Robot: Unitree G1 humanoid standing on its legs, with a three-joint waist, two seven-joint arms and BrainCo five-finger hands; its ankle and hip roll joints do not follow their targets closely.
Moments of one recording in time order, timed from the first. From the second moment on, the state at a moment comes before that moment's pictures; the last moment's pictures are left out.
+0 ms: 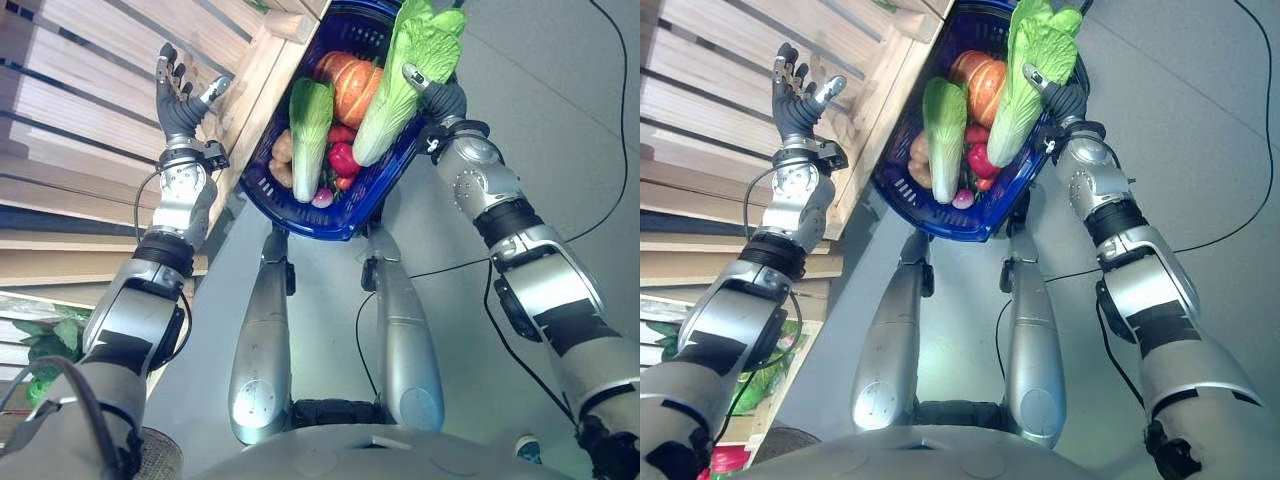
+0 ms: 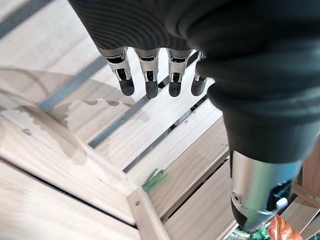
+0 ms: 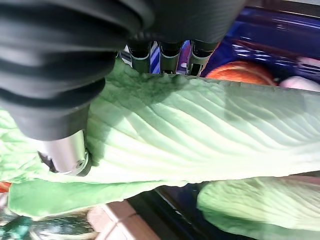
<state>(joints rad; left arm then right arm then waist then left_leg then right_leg) -0.85 0.48 -0.33 0.79 -0.61 -0.41 0.36 -1.09 -0.43 0.41 0.96 0.83 -0.04 -0.07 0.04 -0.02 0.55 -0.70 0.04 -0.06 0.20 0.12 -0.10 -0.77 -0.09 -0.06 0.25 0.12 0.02</state>
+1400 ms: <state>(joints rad) -0.86 0.39 -0.40 0.81 -0.63 -0.49 0.35 -1.22 -0.38 0.35 1.32 0.88 0.14 -0.09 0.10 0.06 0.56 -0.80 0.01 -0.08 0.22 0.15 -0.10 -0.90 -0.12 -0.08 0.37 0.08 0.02</state>
